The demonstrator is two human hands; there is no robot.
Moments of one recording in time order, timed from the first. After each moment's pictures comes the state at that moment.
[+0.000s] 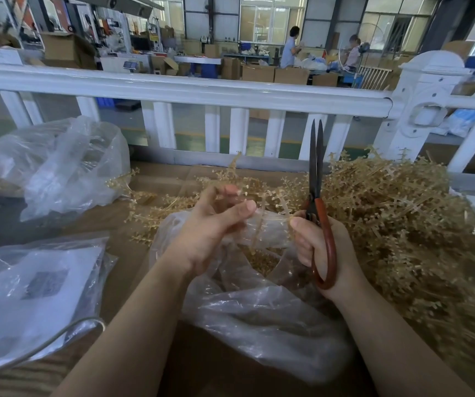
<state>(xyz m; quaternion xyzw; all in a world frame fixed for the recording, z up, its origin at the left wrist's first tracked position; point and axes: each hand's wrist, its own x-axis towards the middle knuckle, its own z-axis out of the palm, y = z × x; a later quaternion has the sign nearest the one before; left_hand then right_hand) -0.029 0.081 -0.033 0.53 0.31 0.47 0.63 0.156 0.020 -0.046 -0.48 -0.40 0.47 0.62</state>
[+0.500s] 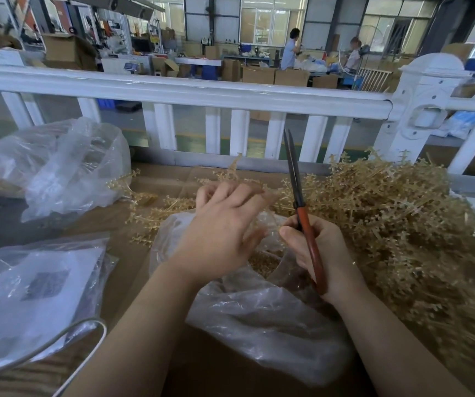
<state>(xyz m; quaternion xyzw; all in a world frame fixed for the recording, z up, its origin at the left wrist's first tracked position) -0.028 0.072 -0.026 0.88 0.32 0.34 -0.09 0.147 0.021 -0.046 -0.56 -0.48 0.36 0.57</state>
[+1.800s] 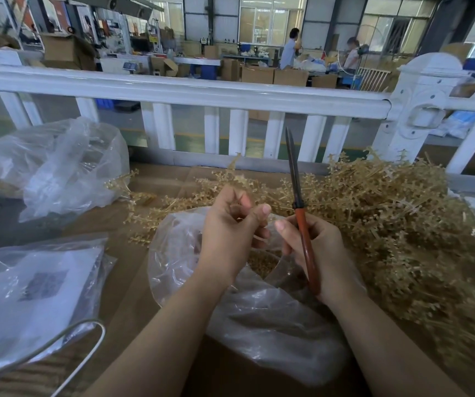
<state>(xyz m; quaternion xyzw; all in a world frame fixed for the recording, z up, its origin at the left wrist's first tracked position) 0.004 0.060 -0.037 0.56 0.31 0.56 0.53 0.143 0.014 -0.047 -0.56 -0.50 0.33 0.58</state>
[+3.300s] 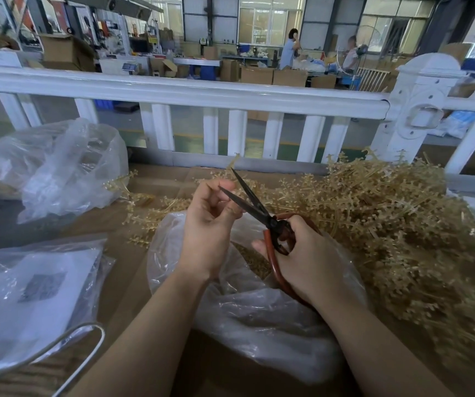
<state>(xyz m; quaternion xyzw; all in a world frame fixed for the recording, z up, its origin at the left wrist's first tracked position) -0.009 0.077 -0.042 0.55 0.29 0.63 0.47 0.148 0.024 -0.069 -0.68 -0.63 0.02 0.37</state>
